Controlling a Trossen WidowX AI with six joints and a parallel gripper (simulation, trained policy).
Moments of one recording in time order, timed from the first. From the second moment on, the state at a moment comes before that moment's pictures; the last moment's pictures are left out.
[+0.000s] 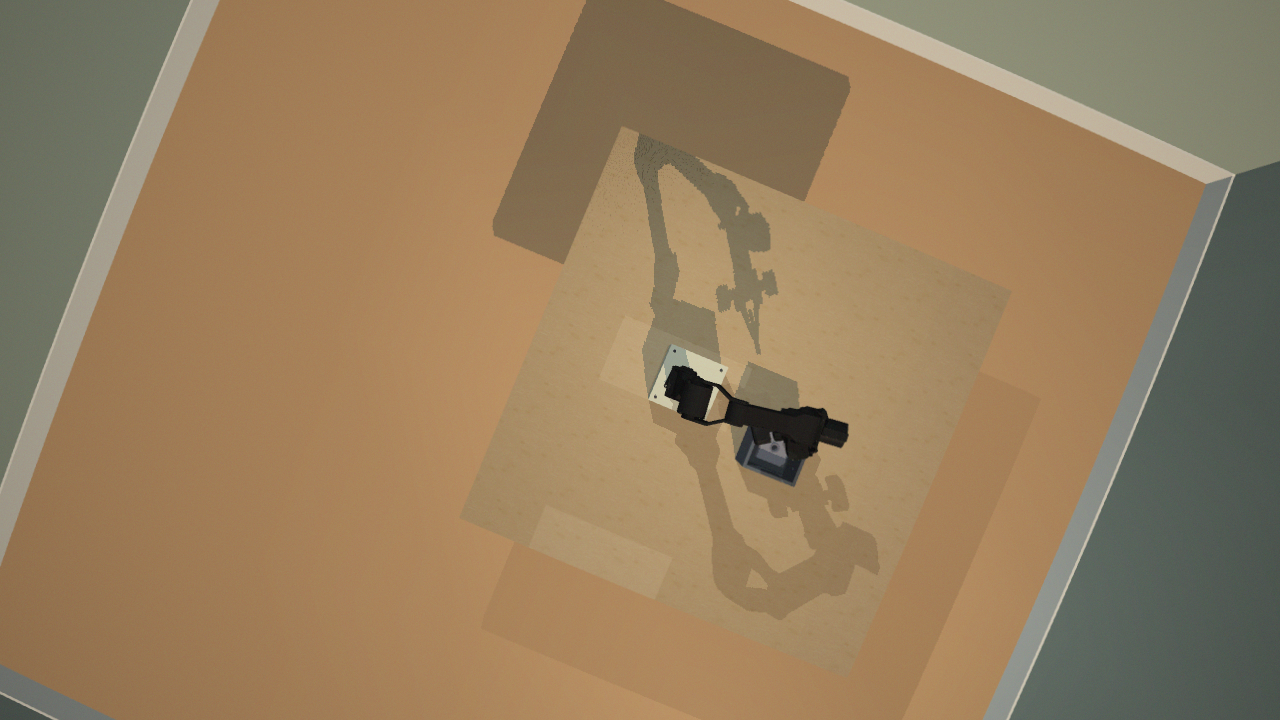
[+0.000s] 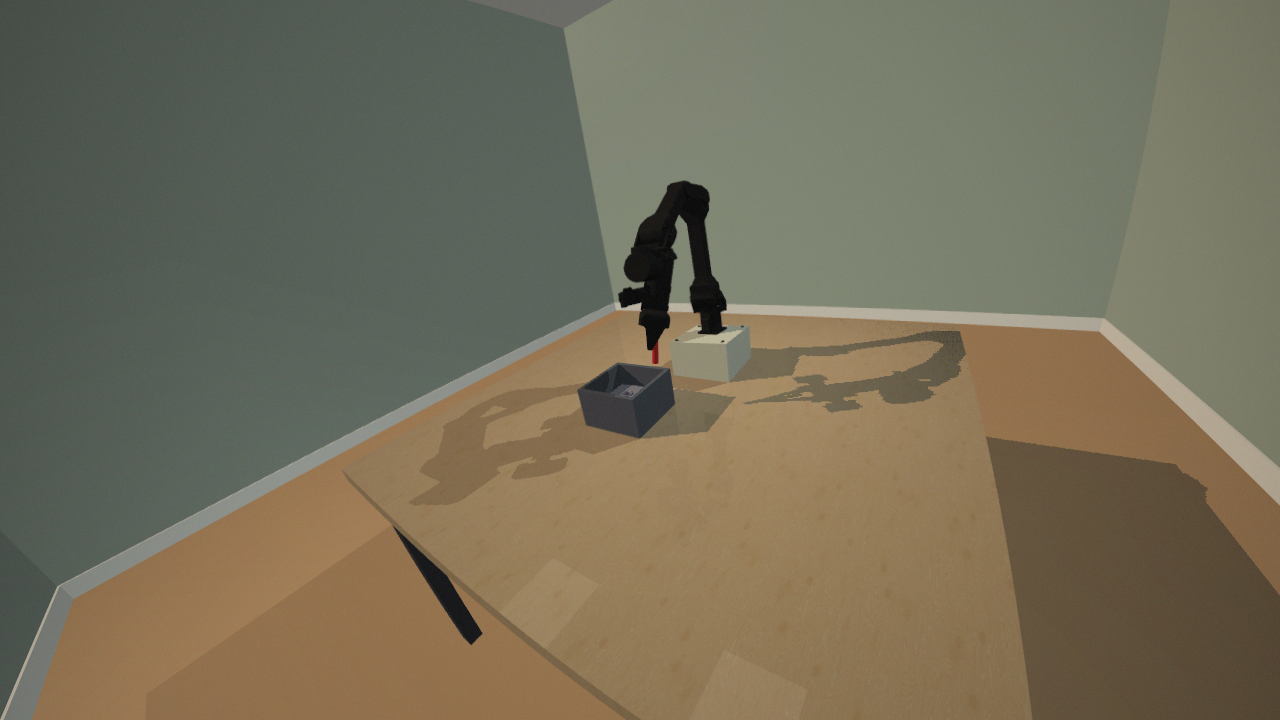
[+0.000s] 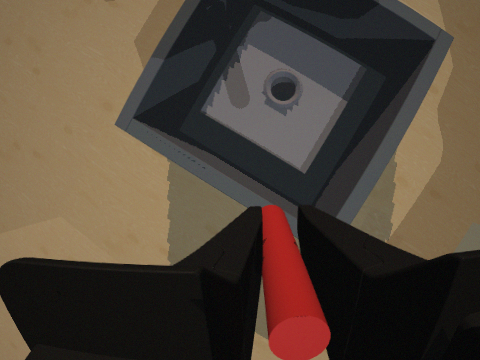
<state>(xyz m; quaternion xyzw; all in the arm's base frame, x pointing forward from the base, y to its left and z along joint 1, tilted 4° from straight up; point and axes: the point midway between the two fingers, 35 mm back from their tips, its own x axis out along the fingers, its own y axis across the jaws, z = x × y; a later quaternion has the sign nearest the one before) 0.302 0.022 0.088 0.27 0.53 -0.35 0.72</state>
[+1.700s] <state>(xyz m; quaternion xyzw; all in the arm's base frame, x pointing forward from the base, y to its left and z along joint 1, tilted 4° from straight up) 0.371 -0.079 0.010 0.29 0.56 -0.38 0.67</state>
